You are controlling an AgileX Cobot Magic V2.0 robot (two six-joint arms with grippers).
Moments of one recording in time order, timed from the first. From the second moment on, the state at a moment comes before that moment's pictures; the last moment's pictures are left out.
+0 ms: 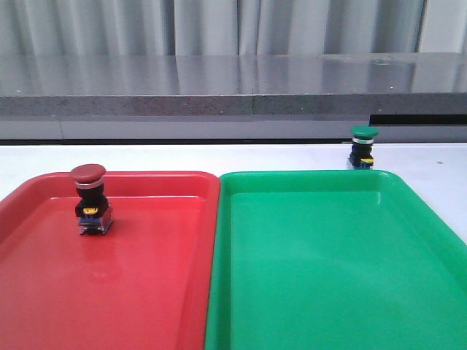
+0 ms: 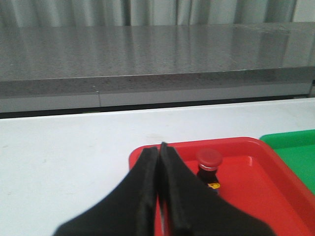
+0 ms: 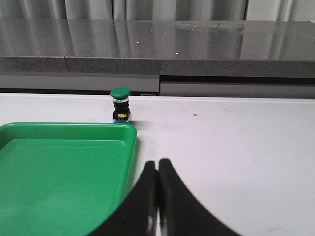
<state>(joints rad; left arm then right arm) -0.16 0.20 -0.20 0.06 0.19 -0.14 0.04 -0.01 0.03 -0.05 0.13 0.09</state>
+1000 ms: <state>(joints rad) -0.08 -0.01 0.00 0.07 0.17 -0.14 0.04 -0.01 0.03 -0.05 0.13 0.09</state>
